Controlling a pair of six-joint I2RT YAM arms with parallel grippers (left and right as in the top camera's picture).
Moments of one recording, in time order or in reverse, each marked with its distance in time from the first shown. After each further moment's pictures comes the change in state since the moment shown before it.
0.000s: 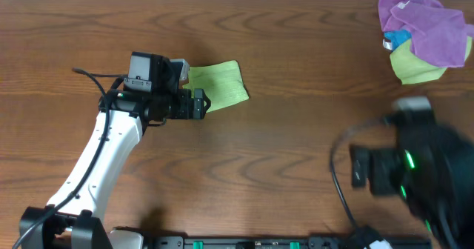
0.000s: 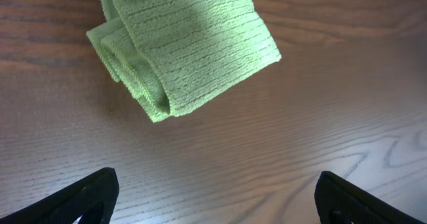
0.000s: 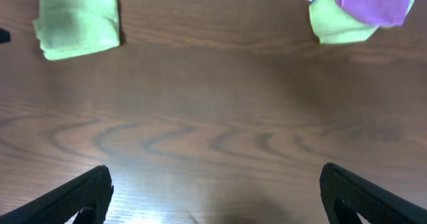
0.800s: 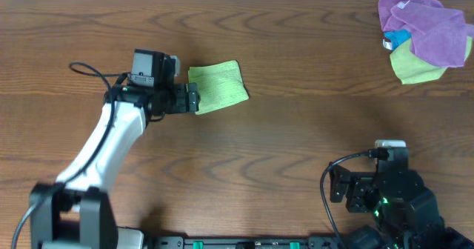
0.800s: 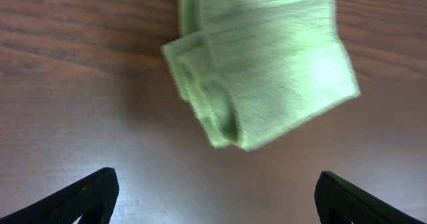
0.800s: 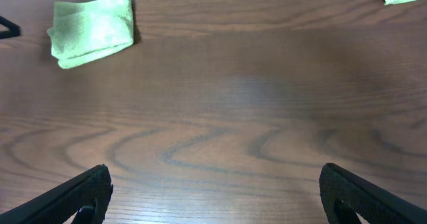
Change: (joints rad) left arm 0.038 0.127 0.000 0.097 -0.149 -0.060; right arm 0.006 -0.382 -0.633 0.381 -0.063 0.122
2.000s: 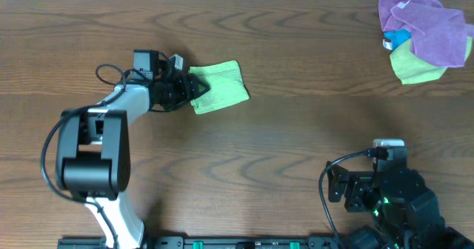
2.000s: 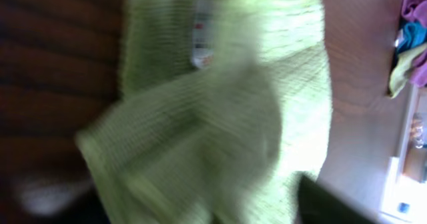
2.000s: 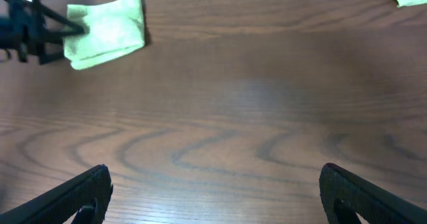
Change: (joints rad) left arm 0.084 0.396 0.027 0.369 0.451 -0.207; right arm 0.000 0.000 -0.001 0.020 -0.027 0.000
